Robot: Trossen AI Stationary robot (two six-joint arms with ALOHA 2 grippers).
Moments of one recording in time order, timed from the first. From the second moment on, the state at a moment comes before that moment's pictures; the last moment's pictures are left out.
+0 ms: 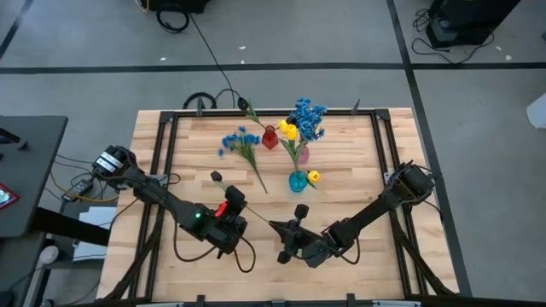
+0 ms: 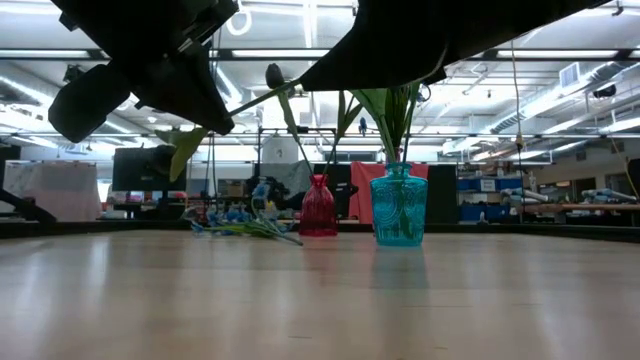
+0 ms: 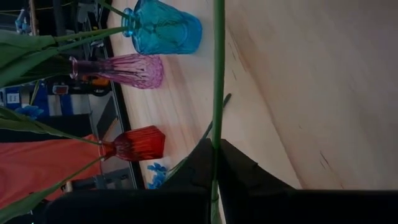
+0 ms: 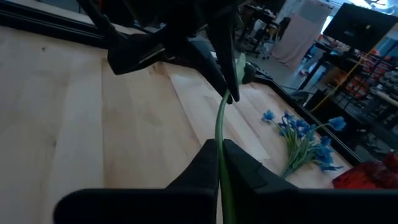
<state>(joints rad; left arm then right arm) -0.54 1.60 1.01 -0.58 -0.89 0.25 0.56 1.98 1.08 0.47 1.00 0.01</state>
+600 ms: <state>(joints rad) -0.55 1.60 1.01 -0.57 -0.84 0.22 0.55 1.98 1.08 0.48 0.99 0.05</state>
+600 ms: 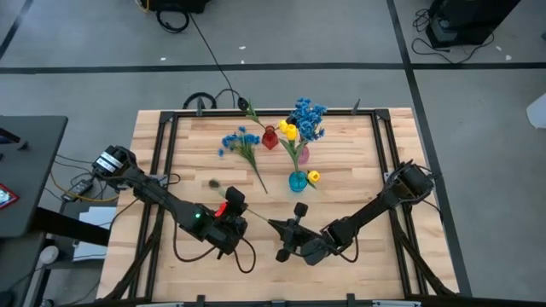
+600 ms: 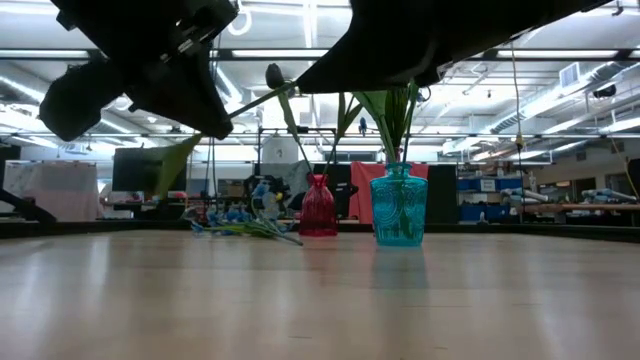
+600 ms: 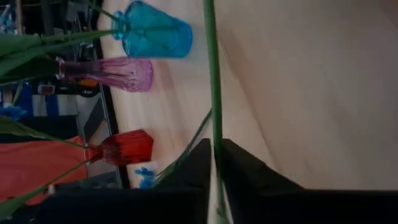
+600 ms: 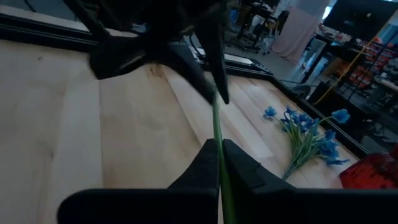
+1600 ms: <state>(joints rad) -0.66 1.35 0.73 0.31 -0.65 -0.32 0.53 1.98 1.08 0.47 1.17 0.04</state>
